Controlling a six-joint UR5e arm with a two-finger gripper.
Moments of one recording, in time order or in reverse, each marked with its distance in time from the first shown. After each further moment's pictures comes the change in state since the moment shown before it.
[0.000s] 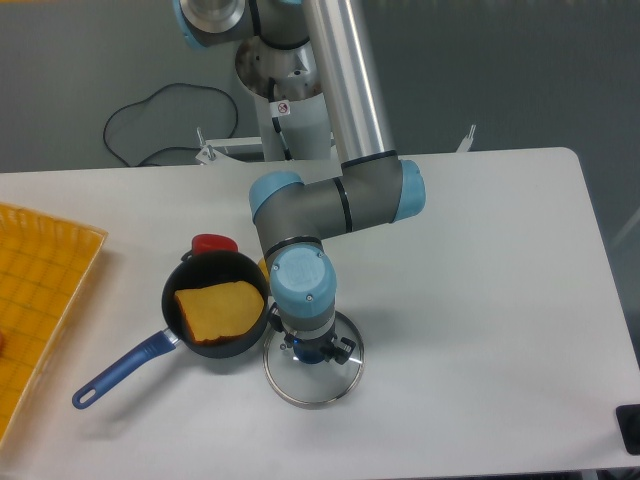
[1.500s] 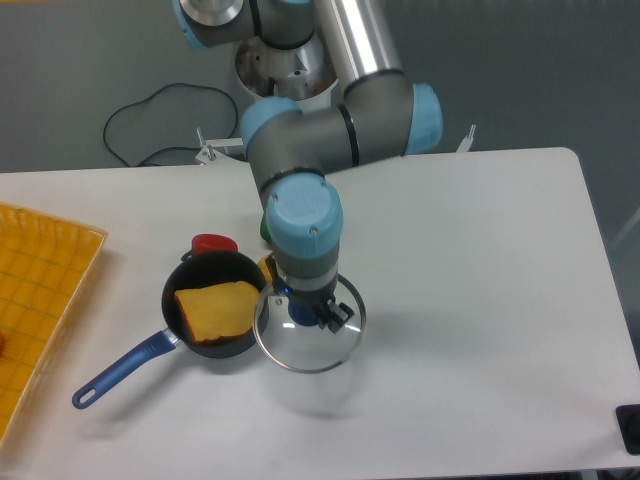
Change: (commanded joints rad) arm 0.012 0.213 0.078 -0.314 -0.035 0.291
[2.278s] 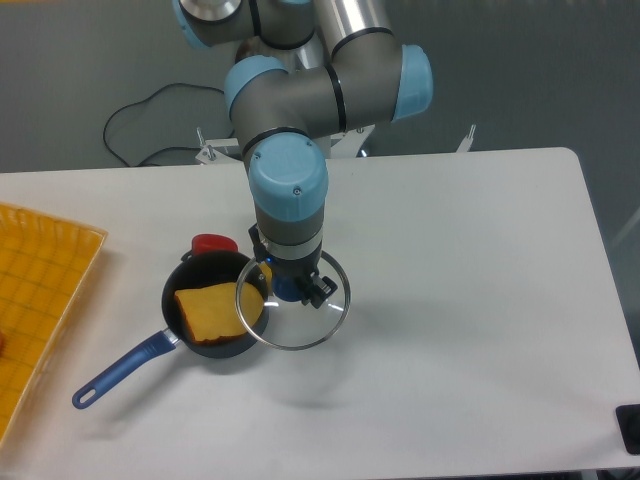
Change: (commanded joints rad) arm -0.012 0.032 -0.034 0.006 -0.015 -0.006
